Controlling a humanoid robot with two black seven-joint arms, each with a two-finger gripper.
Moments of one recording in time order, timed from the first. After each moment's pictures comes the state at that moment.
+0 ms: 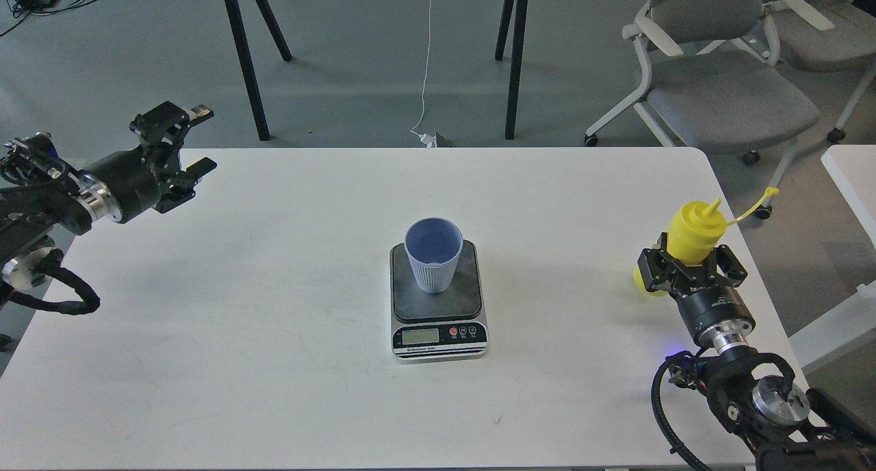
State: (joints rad) left arm -0.79 0.62 -0.42 -0.62 0.59 -0.49 -0.49; right arm 0.16 -0.28 1.05 0.94 0.74 0.49 0.00
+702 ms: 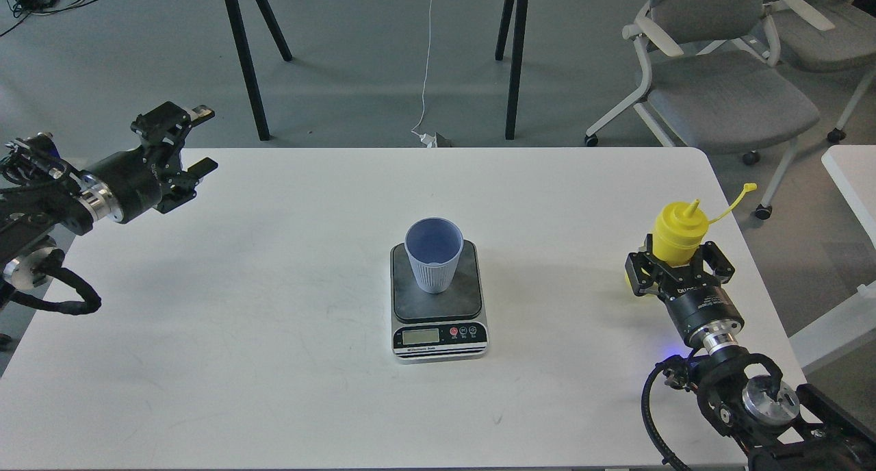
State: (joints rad) left arm -0.79 0.62 -0.42 -0.62 0.59 -0.49 -0.49; right arm 0.16 -0.26 1.05 0.93 0.64 0.49 0.01
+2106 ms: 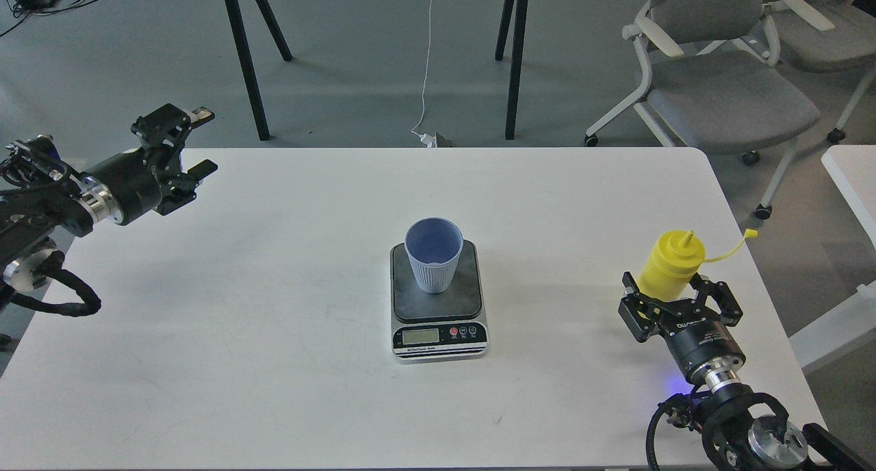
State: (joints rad) left arm -0.78 0.62 -0.42 -0.62 0.59 -0.49 -0.49; right arm 0.00 -0.28 1.07 1.05 0.61 0.49 0.01
